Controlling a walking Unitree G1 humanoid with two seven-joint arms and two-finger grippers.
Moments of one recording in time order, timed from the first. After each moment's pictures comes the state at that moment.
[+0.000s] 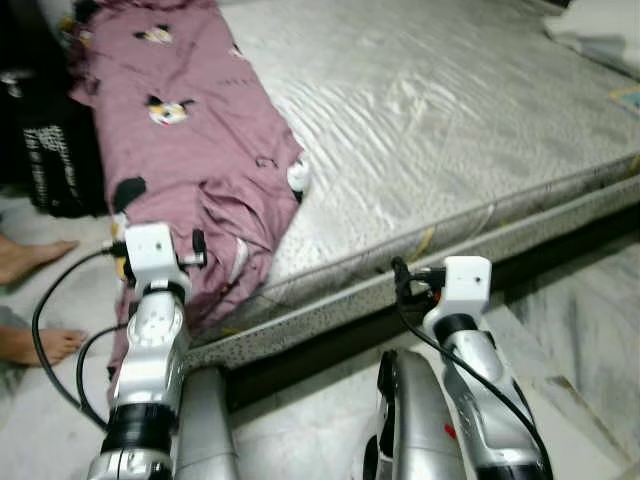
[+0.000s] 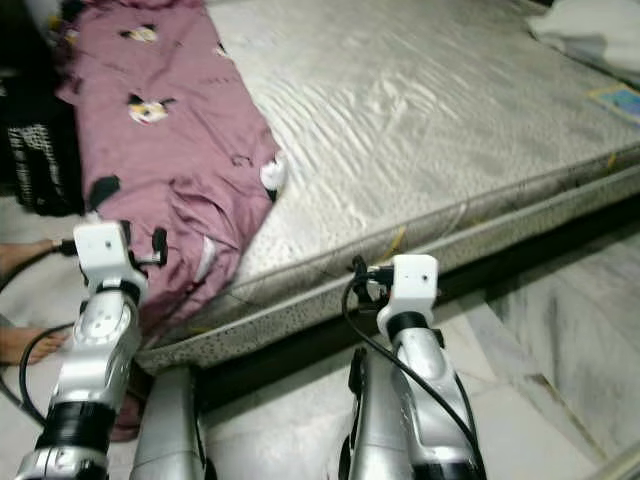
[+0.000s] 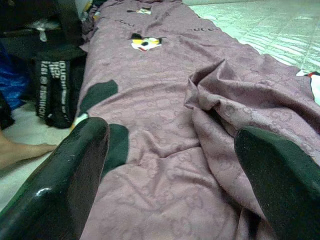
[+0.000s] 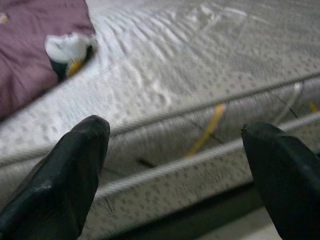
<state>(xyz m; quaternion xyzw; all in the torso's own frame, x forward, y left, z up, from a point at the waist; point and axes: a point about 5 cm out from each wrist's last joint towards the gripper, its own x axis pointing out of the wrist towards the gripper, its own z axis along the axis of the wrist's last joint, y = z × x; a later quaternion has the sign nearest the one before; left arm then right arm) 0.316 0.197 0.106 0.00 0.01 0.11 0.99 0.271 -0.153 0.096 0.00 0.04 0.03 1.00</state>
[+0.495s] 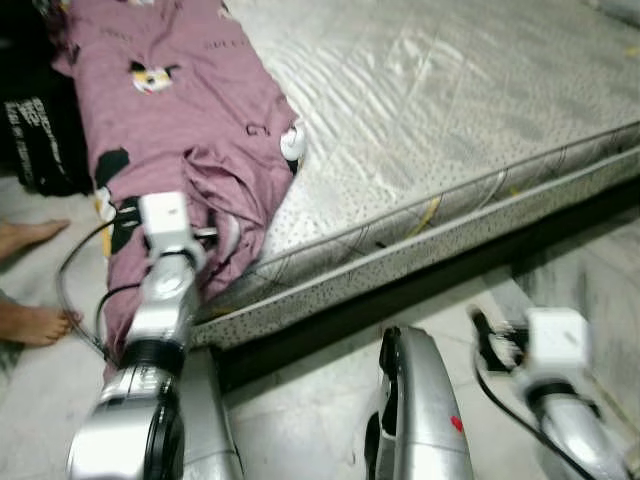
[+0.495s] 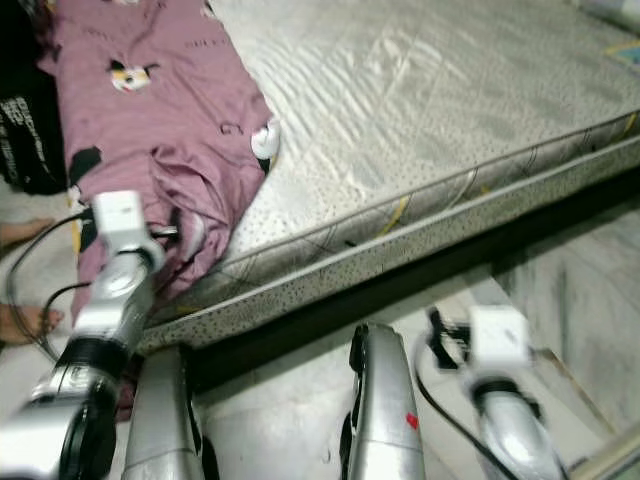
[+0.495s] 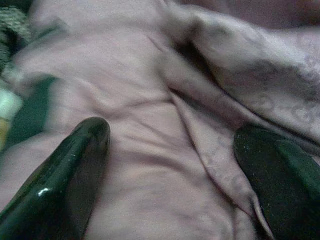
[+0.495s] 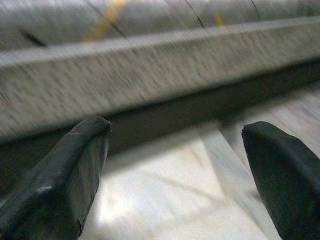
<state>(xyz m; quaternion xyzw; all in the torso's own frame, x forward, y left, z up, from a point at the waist) 0.369 0.183 0.110 -0.01 0.08 0.07 0.99 0.185 -0.238 0.095 -0.09 0.12 -0.07 0.99</state>
